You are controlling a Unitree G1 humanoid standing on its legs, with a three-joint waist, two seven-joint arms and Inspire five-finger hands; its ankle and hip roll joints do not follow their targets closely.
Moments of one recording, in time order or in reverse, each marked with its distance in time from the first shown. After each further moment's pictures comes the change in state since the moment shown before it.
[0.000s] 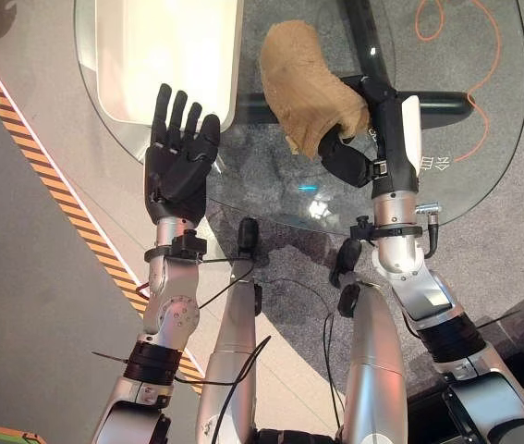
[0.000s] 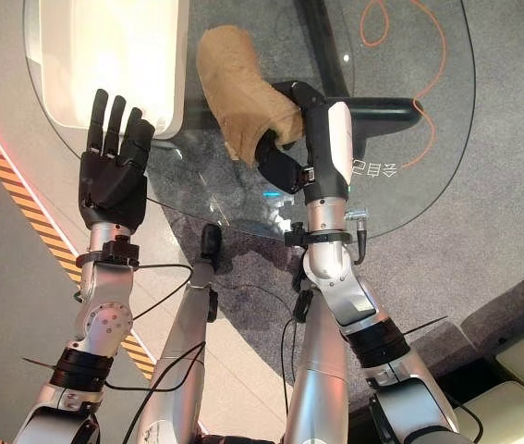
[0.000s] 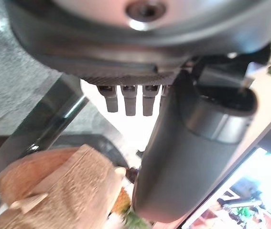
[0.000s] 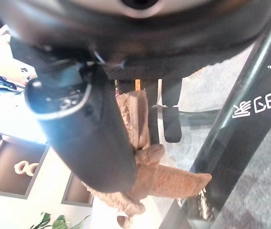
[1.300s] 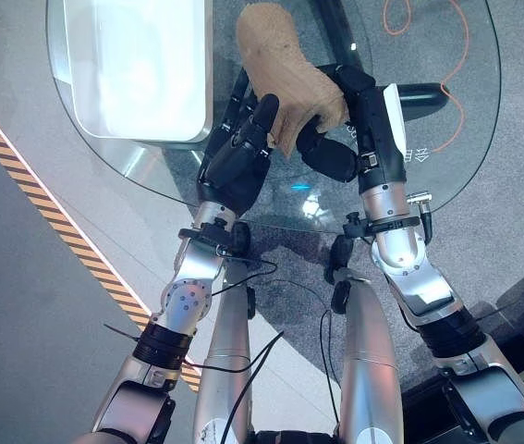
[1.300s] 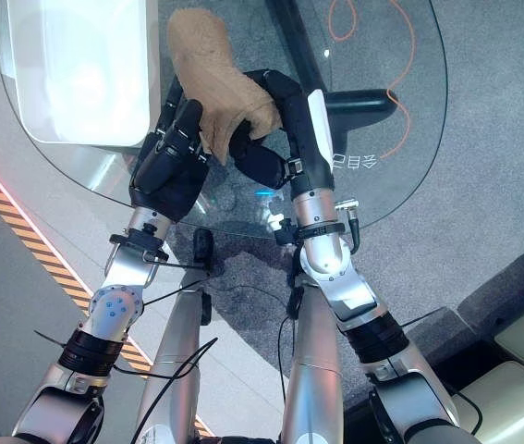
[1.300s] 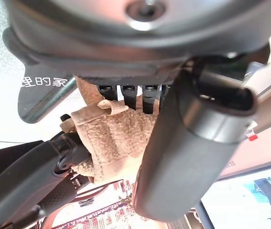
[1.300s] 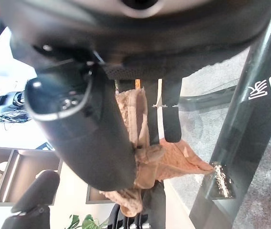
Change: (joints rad) left arm -0.136 -0.013 -0.103 0.000 -0.323 0.172 -0.147; right arm -0.051 0.002 0.043 -0.014 0.129 -0.043 0.095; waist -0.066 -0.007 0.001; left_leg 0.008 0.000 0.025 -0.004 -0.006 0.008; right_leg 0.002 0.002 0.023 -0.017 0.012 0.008
